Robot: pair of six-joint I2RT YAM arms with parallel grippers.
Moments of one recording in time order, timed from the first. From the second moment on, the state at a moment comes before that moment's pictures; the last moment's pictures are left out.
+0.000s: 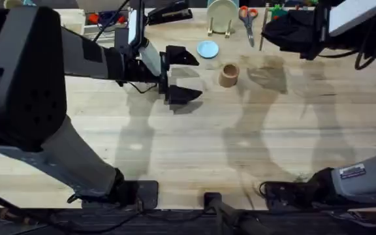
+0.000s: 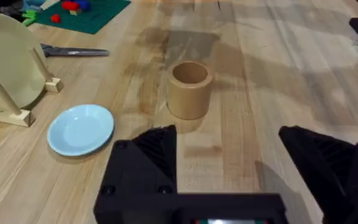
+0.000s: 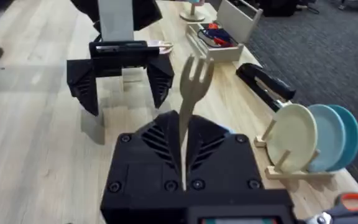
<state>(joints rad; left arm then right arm) -0.06 1.86 0.84 0.01 1.31 0.98 -0.22 1.78 1.23 -0.73 -1.47 -1.43</state>
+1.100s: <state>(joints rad) -0.06 1.86 0.84 0.01 1.31 0.98 -0.10 1.95 1.23 -0.71 -1.48 -1.48</state>
